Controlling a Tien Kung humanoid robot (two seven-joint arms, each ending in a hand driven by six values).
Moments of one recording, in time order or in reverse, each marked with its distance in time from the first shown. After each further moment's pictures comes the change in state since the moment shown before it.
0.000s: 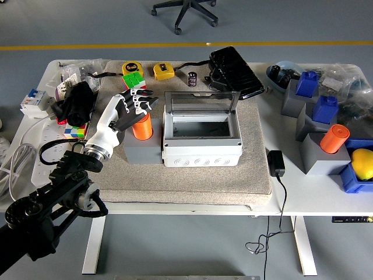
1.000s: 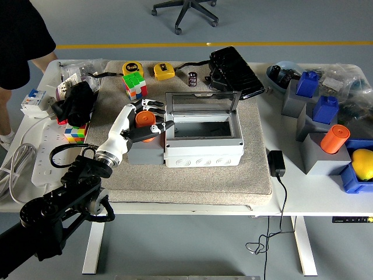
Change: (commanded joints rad) left arm -0.035 -0.035 0.070 0.093 0.025 0.024 -0.020; right arm -0.001 -0.002 -0.003 0.000 0.003 -0.004 0.006
